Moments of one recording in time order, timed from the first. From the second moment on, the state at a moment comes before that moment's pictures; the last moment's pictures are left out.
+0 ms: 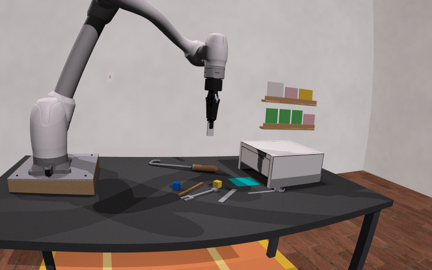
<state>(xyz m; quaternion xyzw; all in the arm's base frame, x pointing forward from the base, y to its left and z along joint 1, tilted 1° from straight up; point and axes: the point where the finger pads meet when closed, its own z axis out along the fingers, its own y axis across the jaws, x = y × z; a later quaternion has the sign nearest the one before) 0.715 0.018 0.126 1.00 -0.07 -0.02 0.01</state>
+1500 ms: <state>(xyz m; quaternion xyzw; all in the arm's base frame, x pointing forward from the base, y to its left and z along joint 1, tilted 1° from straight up) 0.716 0.022 0.126 0.82 0.57 -0.03 0.01</state>
